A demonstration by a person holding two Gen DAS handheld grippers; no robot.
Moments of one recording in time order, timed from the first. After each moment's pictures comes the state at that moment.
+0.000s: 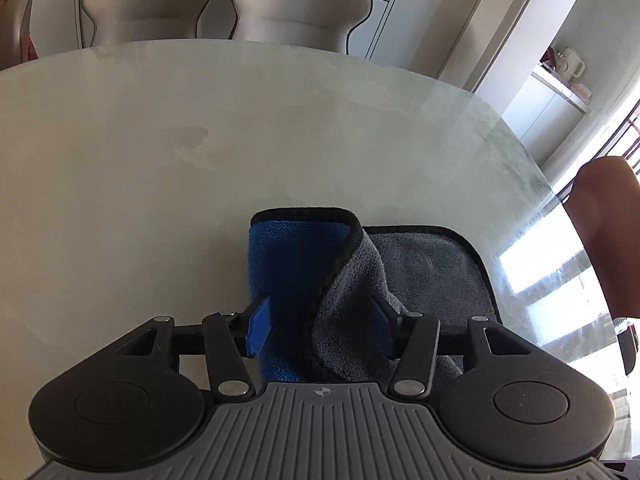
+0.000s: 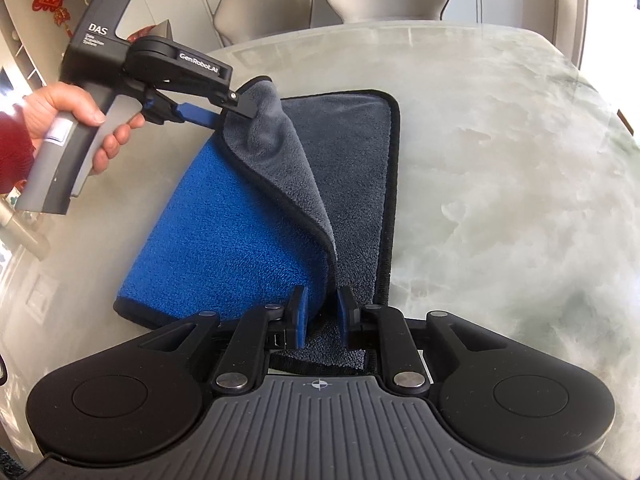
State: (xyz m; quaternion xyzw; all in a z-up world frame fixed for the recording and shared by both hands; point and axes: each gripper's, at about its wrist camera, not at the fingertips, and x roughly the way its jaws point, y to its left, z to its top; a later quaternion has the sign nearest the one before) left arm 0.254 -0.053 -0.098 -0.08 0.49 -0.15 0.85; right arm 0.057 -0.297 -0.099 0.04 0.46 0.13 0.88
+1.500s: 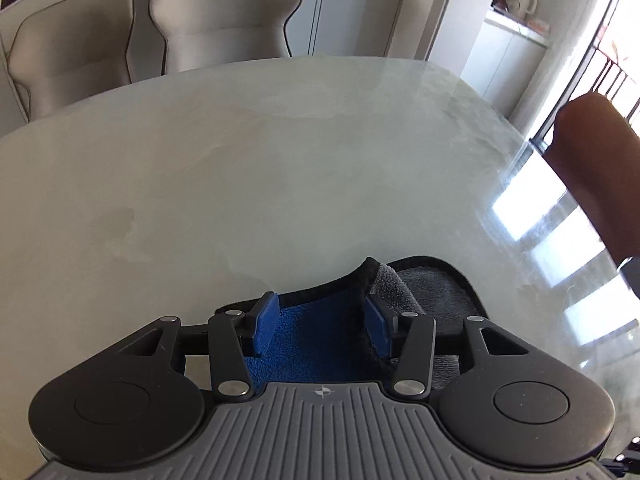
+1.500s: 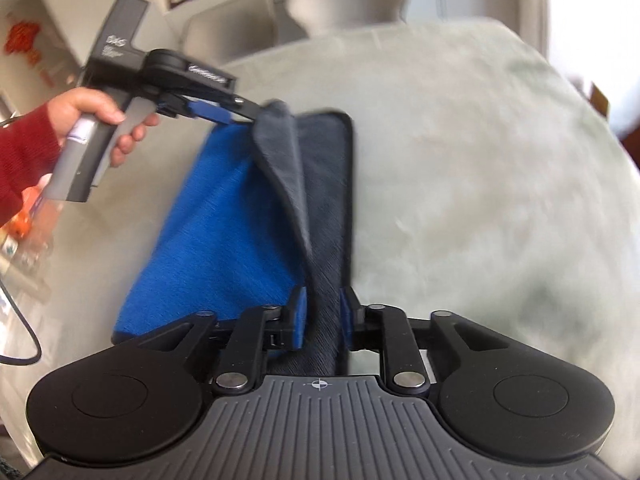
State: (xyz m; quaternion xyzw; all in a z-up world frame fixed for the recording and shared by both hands) left arm 0.299 -0.108 -0.079 -0.02 0.49 -0.22 0.85; right arm 0.067 -0.311 -0.073 0.07 0.44 0.13 0.88
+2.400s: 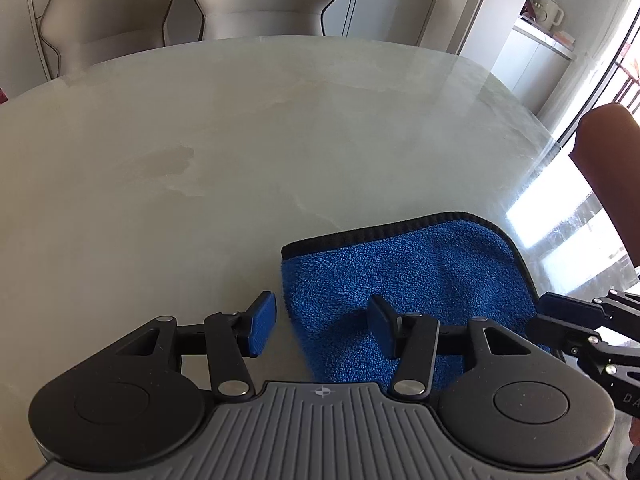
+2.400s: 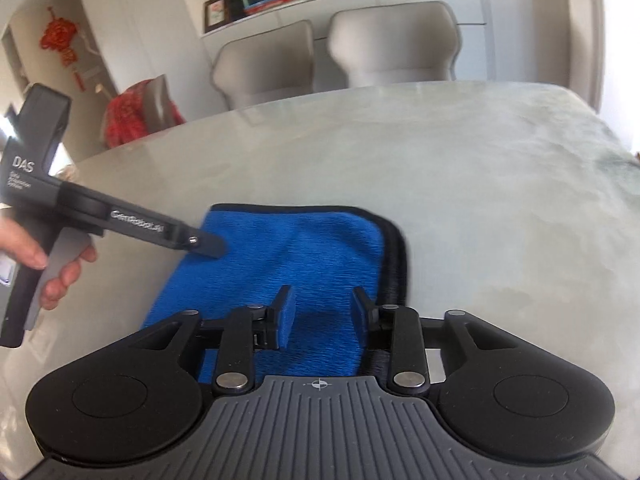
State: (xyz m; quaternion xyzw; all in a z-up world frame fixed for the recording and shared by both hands) left arm 0.275 -0.066 -0.104 0.01 0.50 -0.18 0.85; right arm 0.185 -0.296 -0.104 0.06 0.41 0.16 0.90
